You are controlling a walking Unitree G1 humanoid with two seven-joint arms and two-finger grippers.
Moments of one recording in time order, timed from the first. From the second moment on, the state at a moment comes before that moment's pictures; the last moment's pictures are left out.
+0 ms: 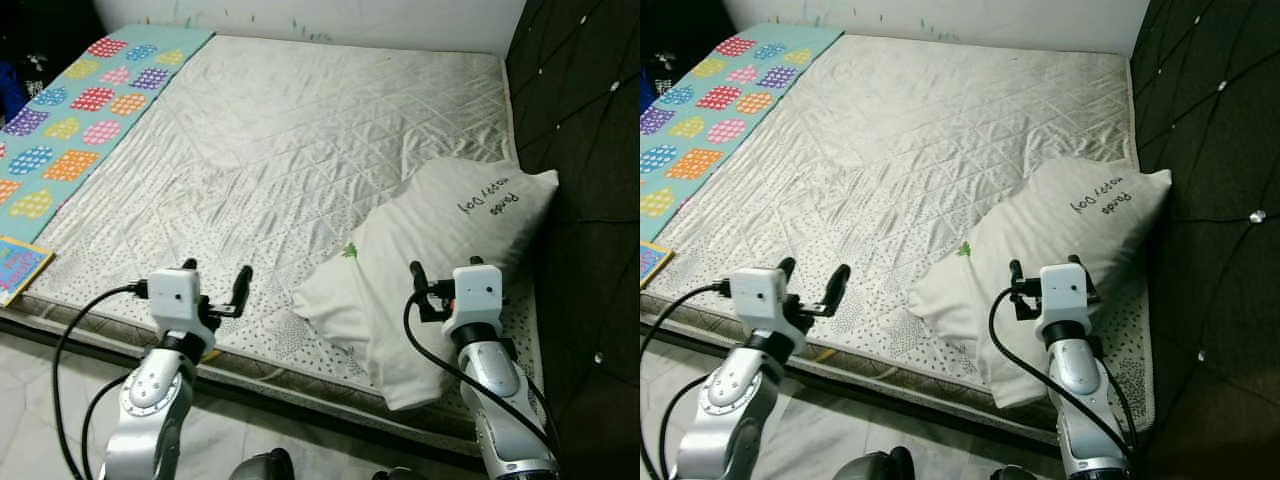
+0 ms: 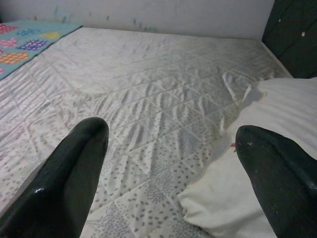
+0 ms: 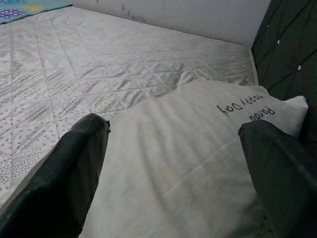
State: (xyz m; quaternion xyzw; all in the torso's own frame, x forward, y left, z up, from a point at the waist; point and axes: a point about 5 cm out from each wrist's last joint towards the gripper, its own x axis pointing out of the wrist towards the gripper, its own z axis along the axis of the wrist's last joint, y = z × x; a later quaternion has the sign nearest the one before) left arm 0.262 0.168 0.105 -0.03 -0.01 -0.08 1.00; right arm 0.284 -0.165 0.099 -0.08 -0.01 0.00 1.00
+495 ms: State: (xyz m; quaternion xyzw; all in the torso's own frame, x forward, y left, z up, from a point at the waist) left arm 0.252 0.175 0.106 -0.03 0.00 -0.07 1.00; right arm 0.273 -0.167 0.091 -0.07 0.00 0.01 1.00
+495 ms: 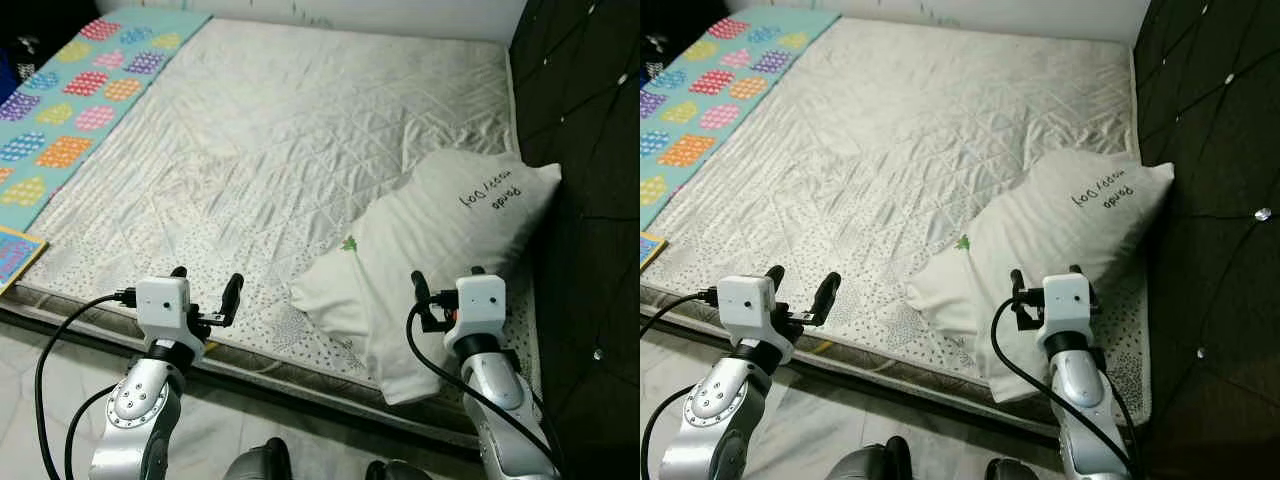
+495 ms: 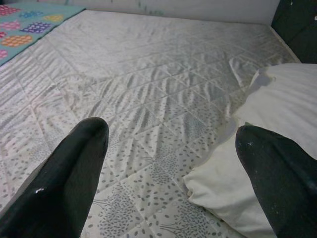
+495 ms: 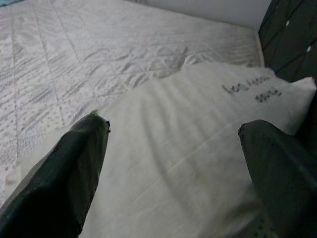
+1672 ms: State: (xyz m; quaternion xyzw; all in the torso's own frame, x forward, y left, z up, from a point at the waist) left arm 0.257 0.169 0.112 -0.04 -0.01 -0.08 1.00; right arm 0.273 -0.161 0.095 -0.06 0.01 0.03 1.00
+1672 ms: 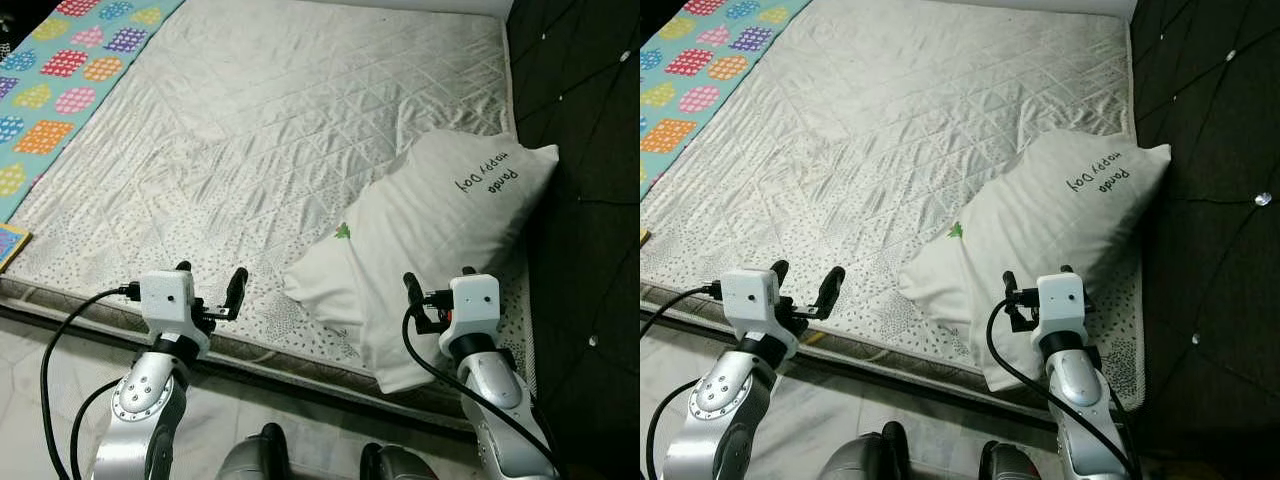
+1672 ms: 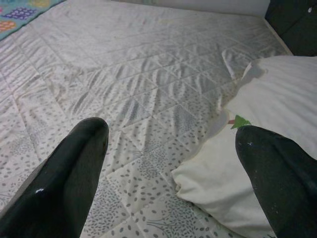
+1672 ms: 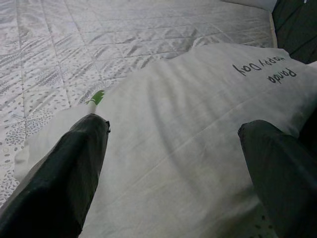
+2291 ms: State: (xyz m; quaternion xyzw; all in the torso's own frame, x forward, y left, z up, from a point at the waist) left arm 0.259 0.169 0.109 -0.04 0.00 -0.08 1.00; right arm 0.275 -0.159 0.097 -0.06 0.00 0.04 1.00
